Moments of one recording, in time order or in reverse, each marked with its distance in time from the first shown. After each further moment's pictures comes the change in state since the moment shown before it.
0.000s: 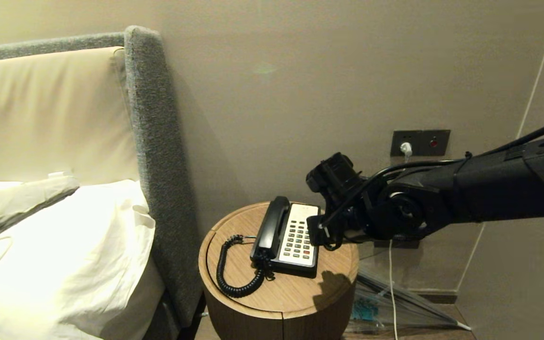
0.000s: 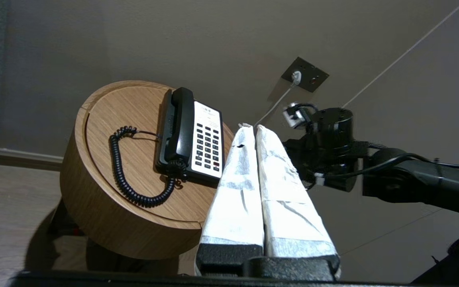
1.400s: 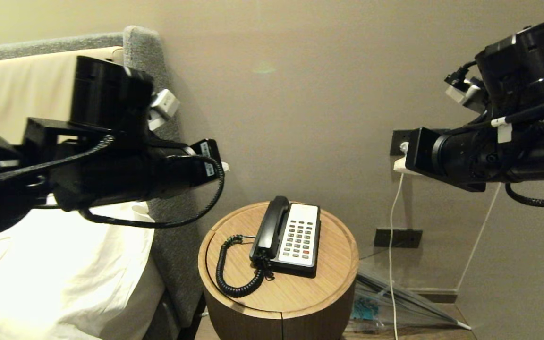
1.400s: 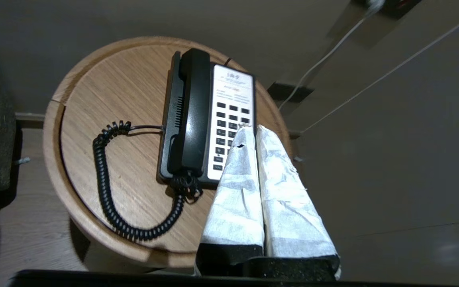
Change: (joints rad) left arm -0.059 0.638 -0.368 0.026 -0.005 0.084; right arm -0.169 -0.482 0.026 0.139 0.104 0.166
